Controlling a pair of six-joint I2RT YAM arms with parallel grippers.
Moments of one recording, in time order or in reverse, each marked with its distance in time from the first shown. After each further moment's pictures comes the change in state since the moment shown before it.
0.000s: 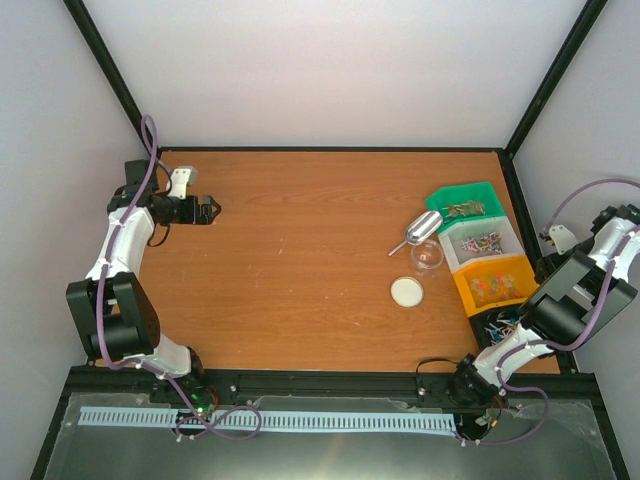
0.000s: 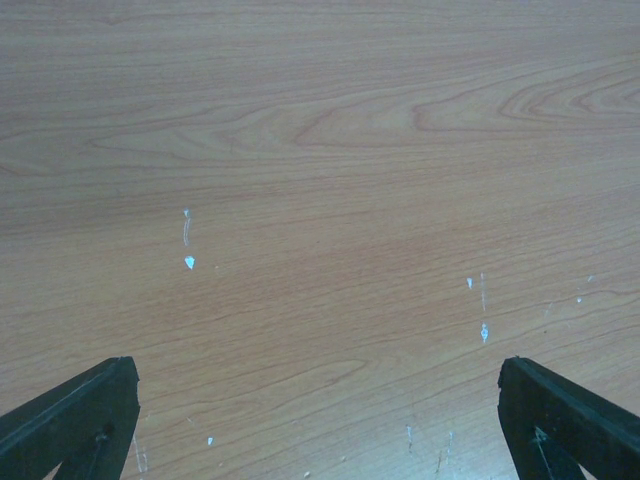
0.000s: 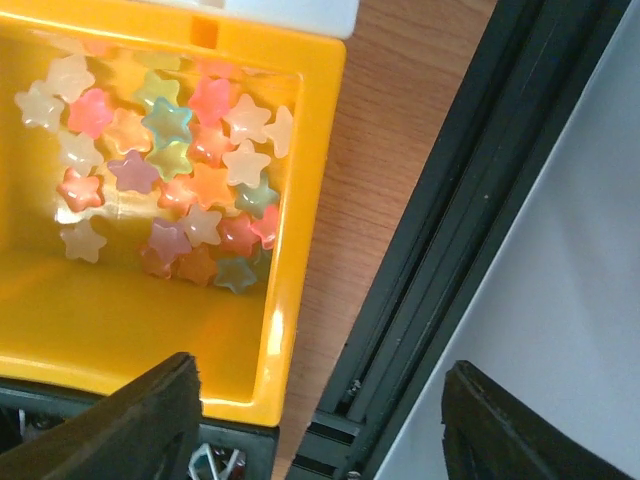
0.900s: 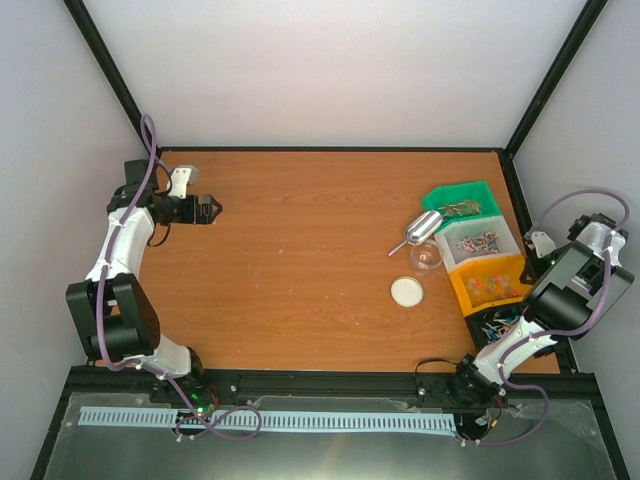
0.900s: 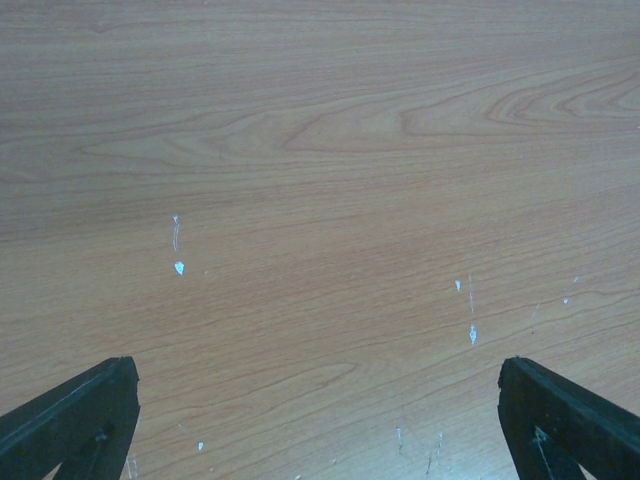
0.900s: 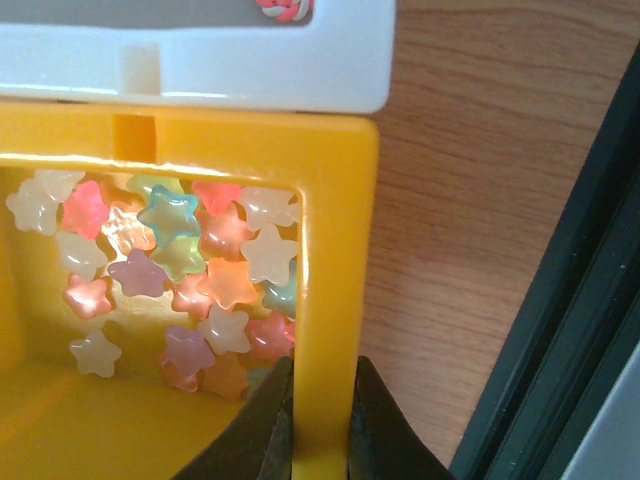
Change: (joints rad) left arm -0.002 -0.006 0.000 0.002 0.021 -0.003; right arm 0.068 0.070 -0.144 0.145 -0.083 0.170
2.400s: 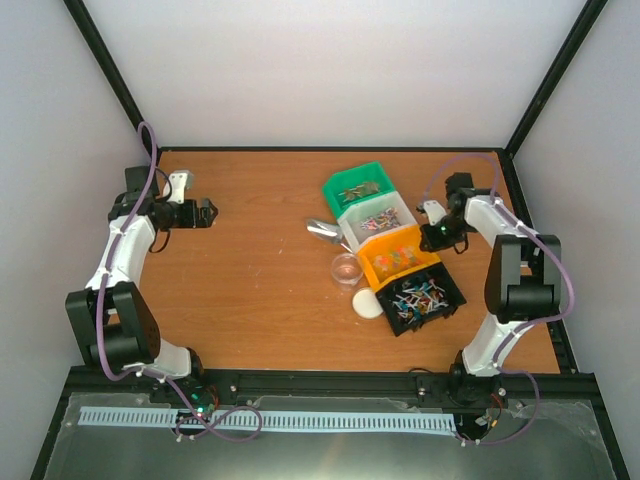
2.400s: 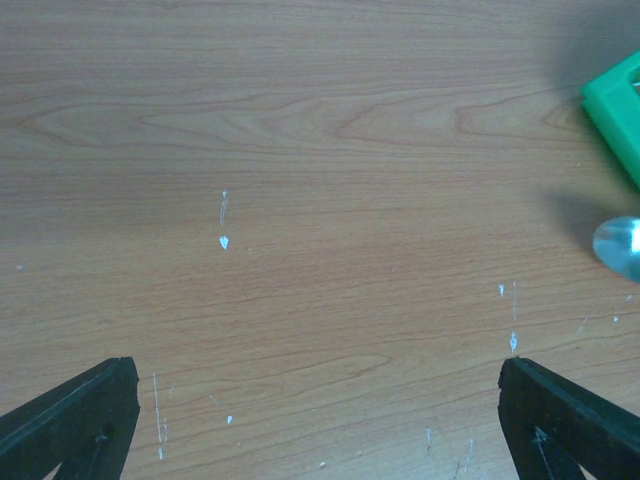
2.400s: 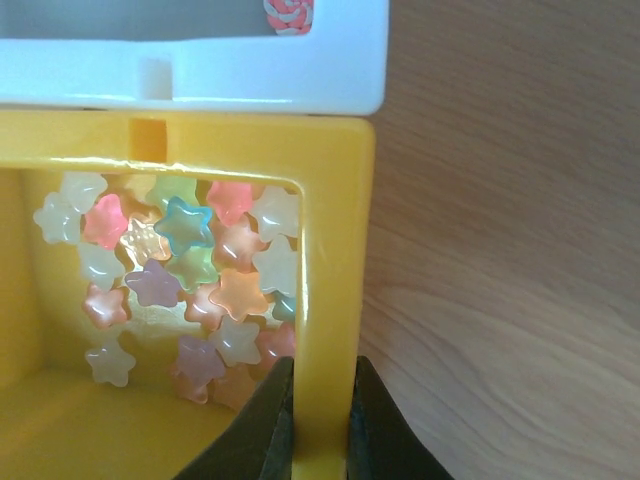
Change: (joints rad) left arm -0.001 -0.048 -0.070 0.052 -0.100 -0.070; right arm 0.731 -0.028 -0.060 0.203 -0.056 0.589
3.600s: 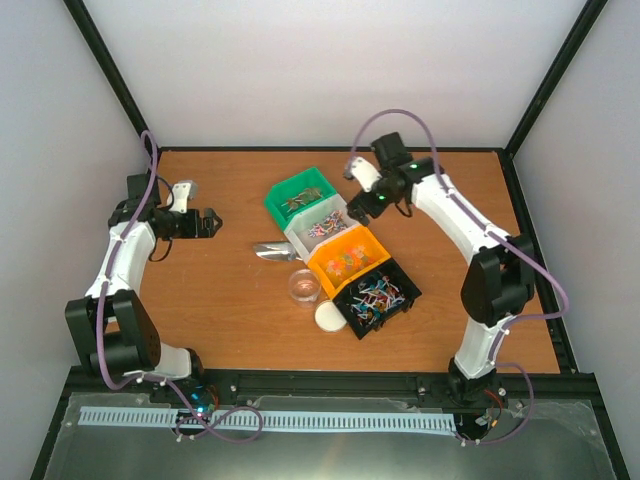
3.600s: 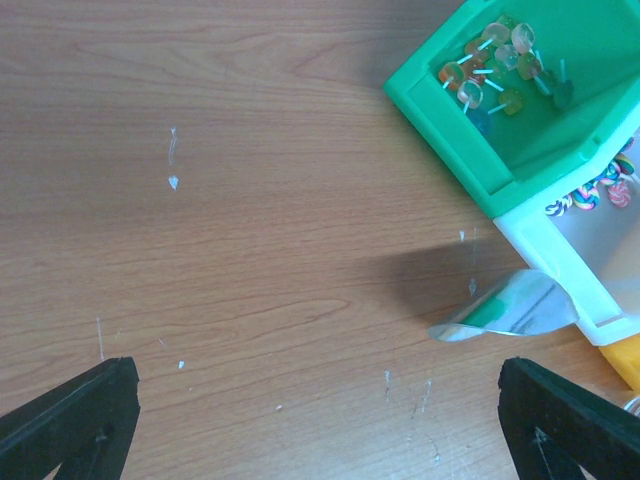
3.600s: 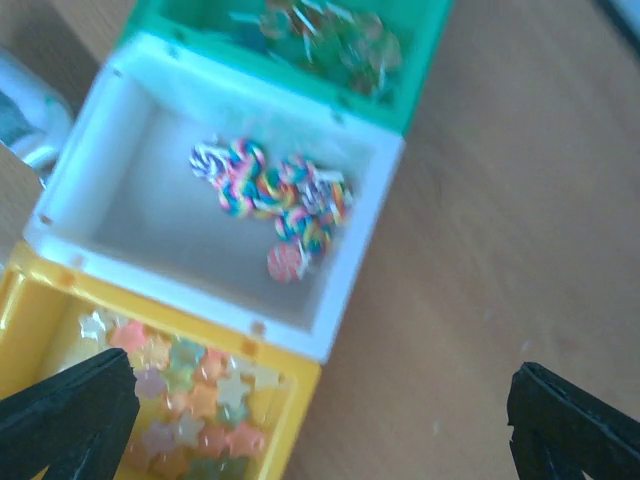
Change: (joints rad) left arm 0.000 -0.055 -0.053 -0.080 0.053 0.015; right arm 0.425 0.044 0.404 0.018 0.088 -0.054
